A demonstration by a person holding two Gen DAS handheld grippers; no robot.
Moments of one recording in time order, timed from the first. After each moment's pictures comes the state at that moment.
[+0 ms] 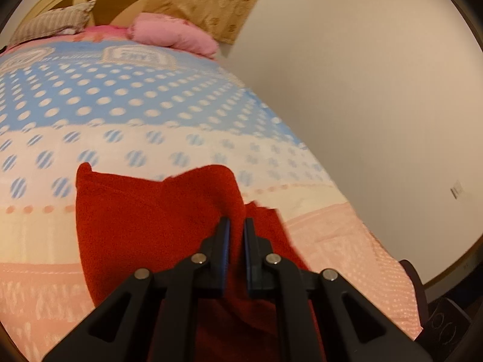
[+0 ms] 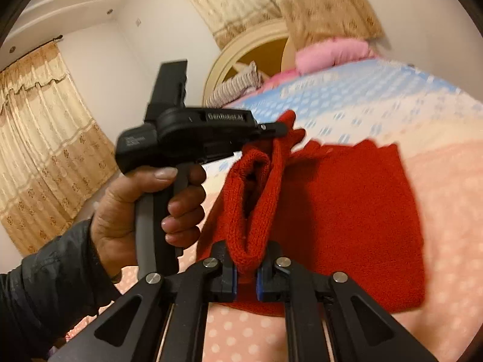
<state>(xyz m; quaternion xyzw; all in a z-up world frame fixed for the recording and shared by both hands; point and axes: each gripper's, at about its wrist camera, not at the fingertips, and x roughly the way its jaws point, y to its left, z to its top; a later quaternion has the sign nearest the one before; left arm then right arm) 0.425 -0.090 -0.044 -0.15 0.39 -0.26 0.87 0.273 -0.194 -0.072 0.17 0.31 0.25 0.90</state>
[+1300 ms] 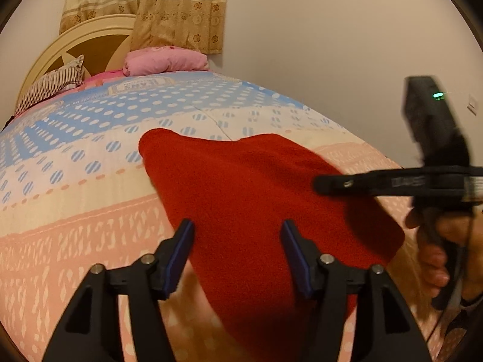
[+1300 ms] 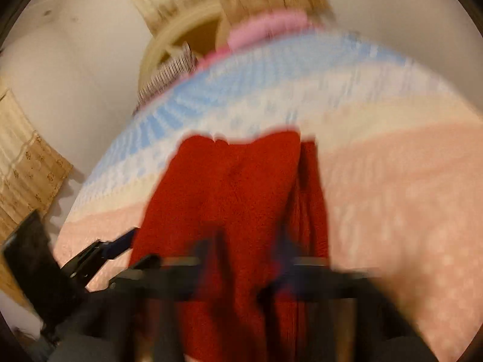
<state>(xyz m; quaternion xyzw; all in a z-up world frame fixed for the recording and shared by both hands) 0.322 -0.107 -0.082 0.00 0.34 -0.22 0.92 0.368 -0.272 -0.103 0.18 0.43 0.13 0.87</state>
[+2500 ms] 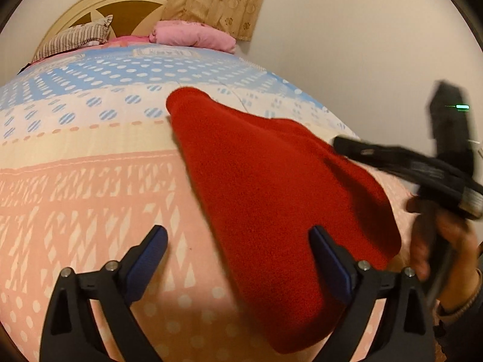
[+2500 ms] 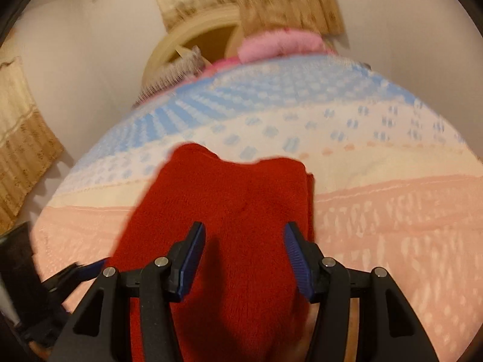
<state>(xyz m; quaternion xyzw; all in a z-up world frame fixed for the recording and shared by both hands) 0.318 -0.090 -0.106 -0.08 0.38 -0.18 0.90 0.374 -0.262 -0.087 0.09 0.36 0.14 0.92</state>
